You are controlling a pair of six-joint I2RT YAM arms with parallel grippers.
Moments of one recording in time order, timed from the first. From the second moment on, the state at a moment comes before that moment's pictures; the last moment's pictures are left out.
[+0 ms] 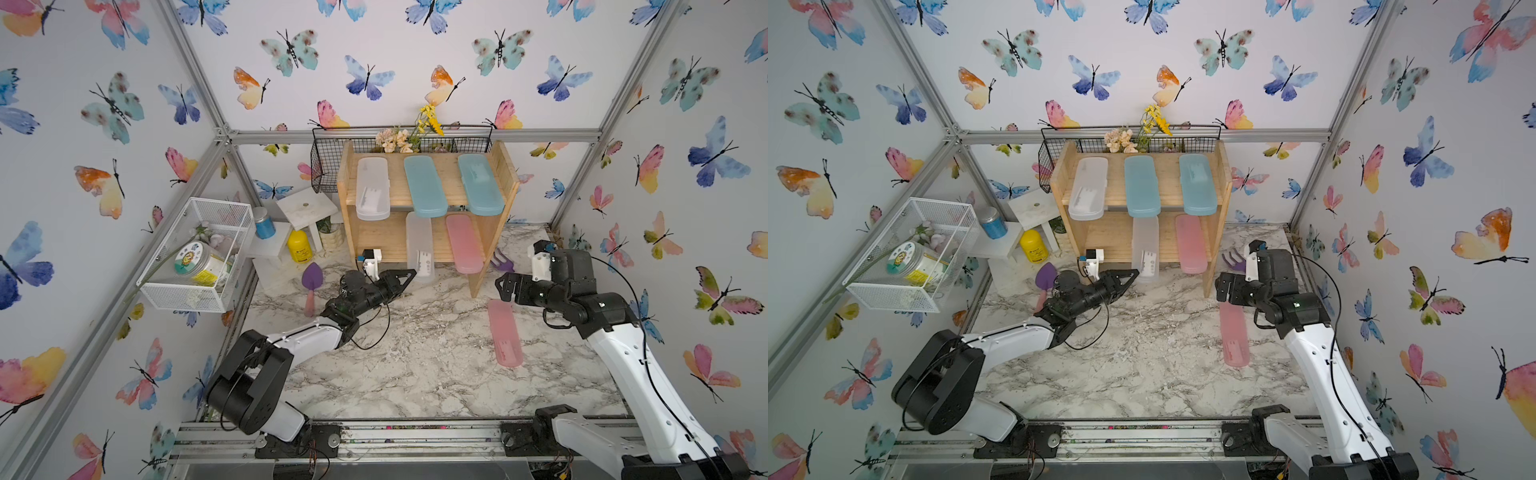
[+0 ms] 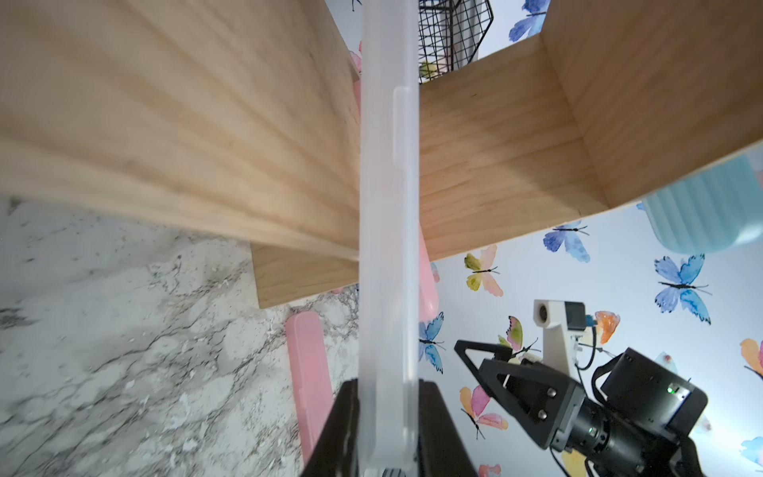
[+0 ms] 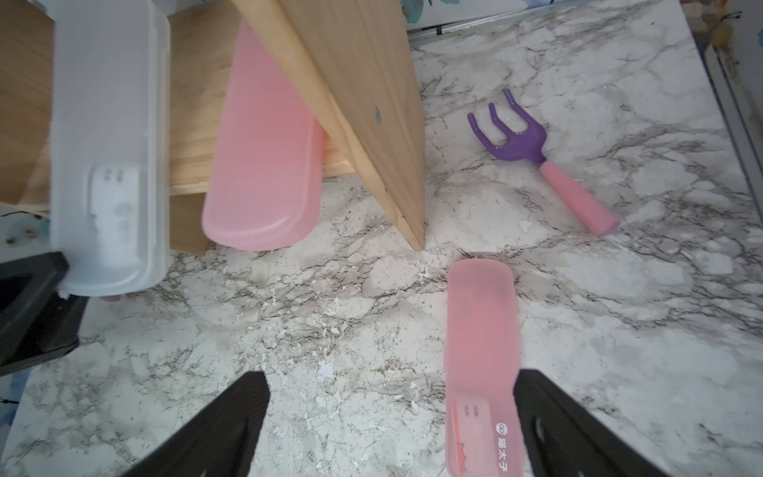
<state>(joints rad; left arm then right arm) -0.56 1.44 0.67 0.72 0.41 -1.16 0.21 1.03 1.14 -0.83 -0.16 0.26</state>
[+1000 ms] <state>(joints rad) -1.02 0.68 0.40 0.11 -0.31 -0.65 0.93 1.34 1.15 -0.30 -0.12 0.63</state>
